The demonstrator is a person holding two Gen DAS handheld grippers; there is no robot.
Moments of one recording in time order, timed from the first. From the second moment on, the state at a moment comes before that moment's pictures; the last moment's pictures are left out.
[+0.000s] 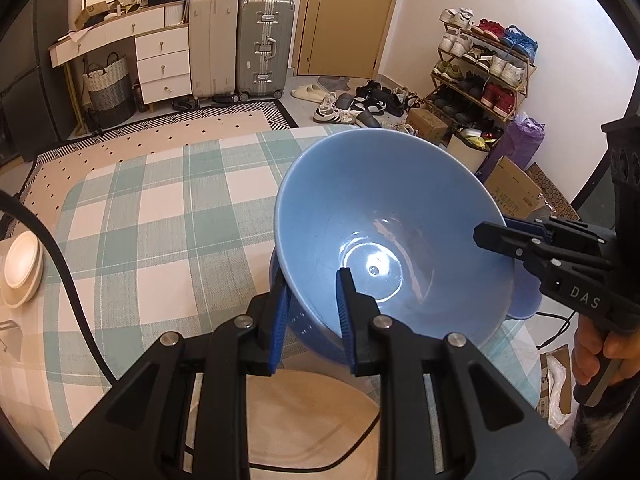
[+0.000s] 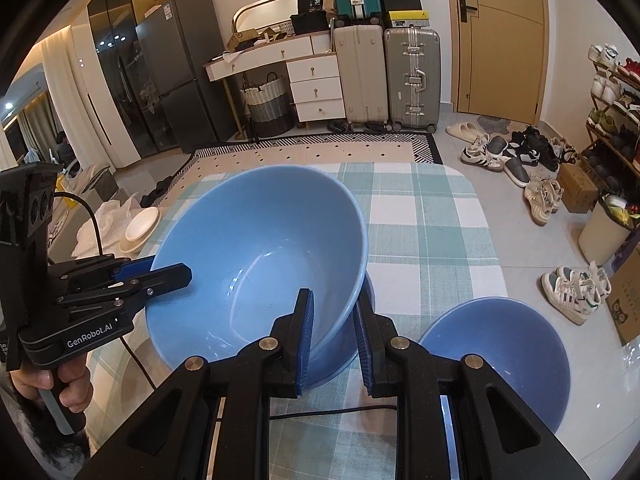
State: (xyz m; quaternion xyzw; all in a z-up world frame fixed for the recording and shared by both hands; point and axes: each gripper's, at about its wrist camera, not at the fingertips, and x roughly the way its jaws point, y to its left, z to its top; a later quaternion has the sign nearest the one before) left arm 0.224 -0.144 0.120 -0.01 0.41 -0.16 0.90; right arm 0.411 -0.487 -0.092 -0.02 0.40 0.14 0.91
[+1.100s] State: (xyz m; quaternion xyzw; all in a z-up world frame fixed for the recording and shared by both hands) left arm 0.259 -0.150 0.037 0.03 0.44 -0.14 0.89; right arm 0.441 -0.476 -0.156 -0.06 0.43 0.11 0.89
